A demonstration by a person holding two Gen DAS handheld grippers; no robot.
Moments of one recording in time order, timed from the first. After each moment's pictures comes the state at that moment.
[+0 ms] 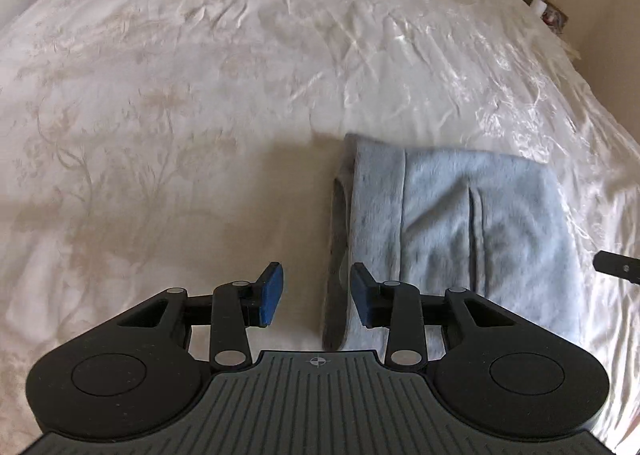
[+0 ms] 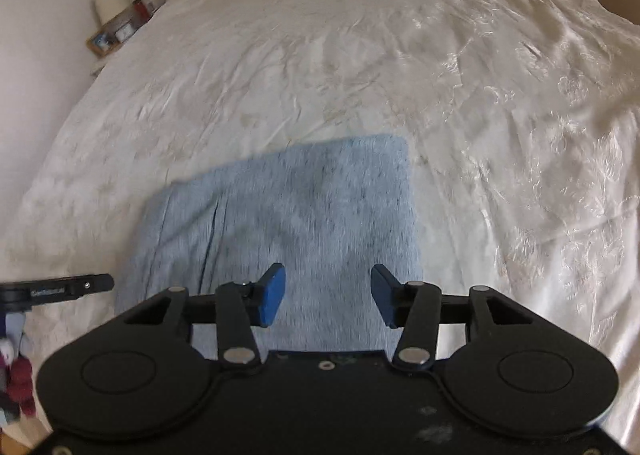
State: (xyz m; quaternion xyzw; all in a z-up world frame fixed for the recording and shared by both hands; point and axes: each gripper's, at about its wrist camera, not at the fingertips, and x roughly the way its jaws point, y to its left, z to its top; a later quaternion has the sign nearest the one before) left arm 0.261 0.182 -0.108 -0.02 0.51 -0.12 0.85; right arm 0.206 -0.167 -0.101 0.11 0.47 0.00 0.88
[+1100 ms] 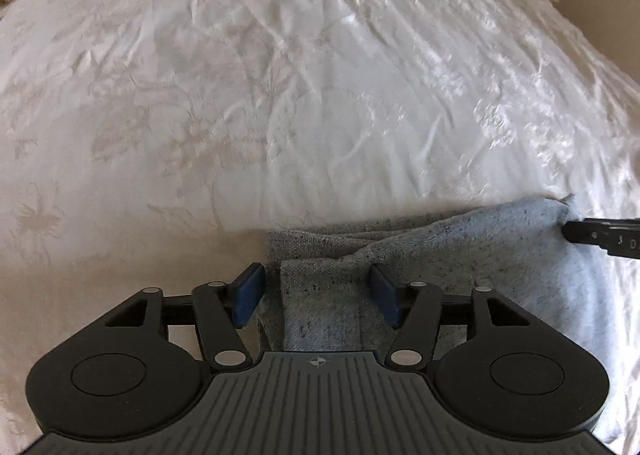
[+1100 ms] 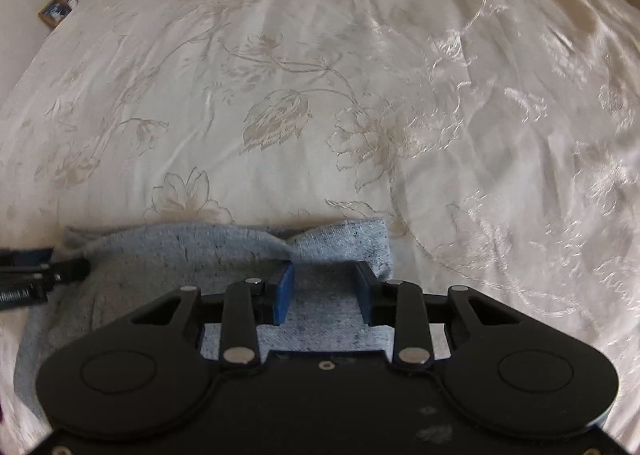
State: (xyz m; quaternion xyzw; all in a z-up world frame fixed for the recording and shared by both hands) left arm 0.359 0.102 -0.152 0.06 0.51 -0.17 0.84; right arm 0.321 -0.196 -0.165 0.10 0.51 -0.04 0.85
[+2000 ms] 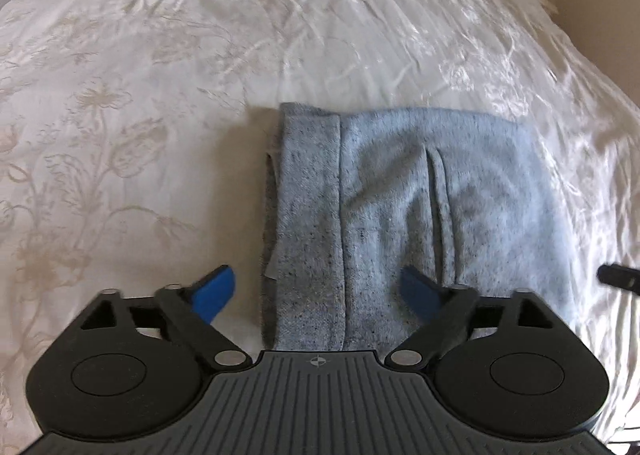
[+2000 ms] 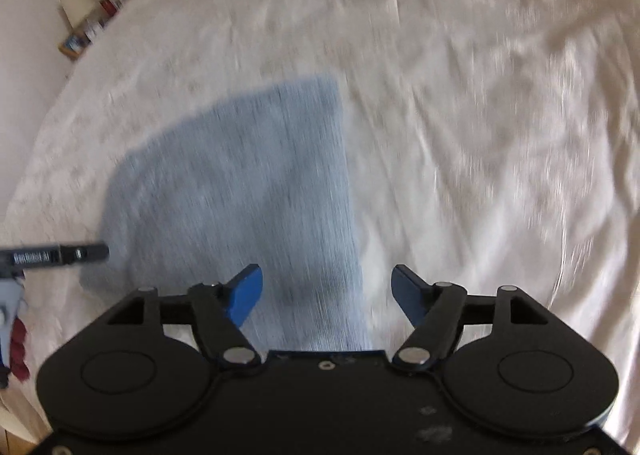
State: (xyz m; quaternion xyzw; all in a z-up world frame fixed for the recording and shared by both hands) left arm 0.259 0.139 -0.135 0.01 0.53 -0.15 0.83; right arm 0.161 -0.210 -0.119 0.17 0.48 -0.02 0.86
